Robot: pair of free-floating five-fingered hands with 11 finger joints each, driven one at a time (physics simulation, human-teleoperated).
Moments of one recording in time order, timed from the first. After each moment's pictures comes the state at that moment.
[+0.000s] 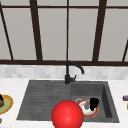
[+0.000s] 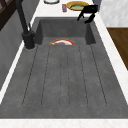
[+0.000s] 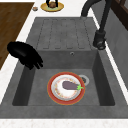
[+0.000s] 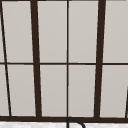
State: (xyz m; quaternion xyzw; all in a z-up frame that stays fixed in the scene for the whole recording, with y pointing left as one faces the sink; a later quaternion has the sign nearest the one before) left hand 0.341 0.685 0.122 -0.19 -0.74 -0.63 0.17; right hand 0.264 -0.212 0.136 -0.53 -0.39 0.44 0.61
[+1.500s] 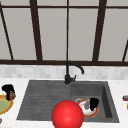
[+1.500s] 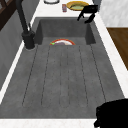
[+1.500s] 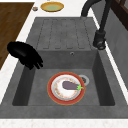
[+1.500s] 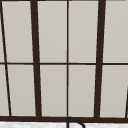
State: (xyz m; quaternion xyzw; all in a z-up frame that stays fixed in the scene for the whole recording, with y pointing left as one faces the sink) left hand 0.338 0.539 0.247 -0.17 -0.73 -0.64 0.18; right hand 0.264 -0.212 0.136 -0.53 -0.39 0.44 0.61
